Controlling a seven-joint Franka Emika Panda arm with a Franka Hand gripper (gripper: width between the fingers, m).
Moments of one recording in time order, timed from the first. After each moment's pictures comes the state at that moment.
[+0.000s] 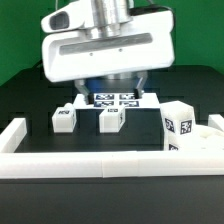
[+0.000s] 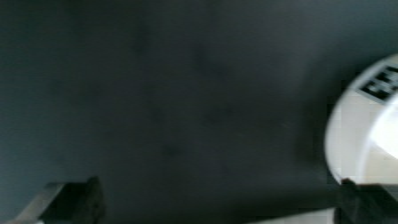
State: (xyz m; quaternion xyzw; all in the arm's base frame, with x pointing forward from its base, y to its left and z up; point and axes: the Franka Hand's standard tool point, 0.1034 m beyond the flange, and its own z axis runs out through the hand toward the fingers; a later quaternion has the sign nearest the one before) arm 0.571 -0.047 0.077 -1.00 0.06 -0.02 0.06
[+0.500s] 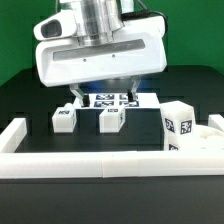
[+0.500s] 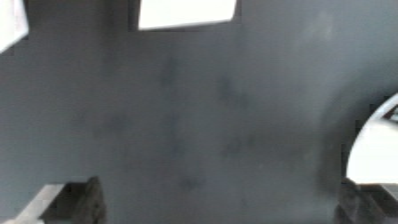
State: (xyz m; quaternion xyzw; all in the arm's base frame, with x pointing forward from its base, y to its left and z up) arm 0.559 -0.050 0.071 -0.99 0.06 0.09 0.08
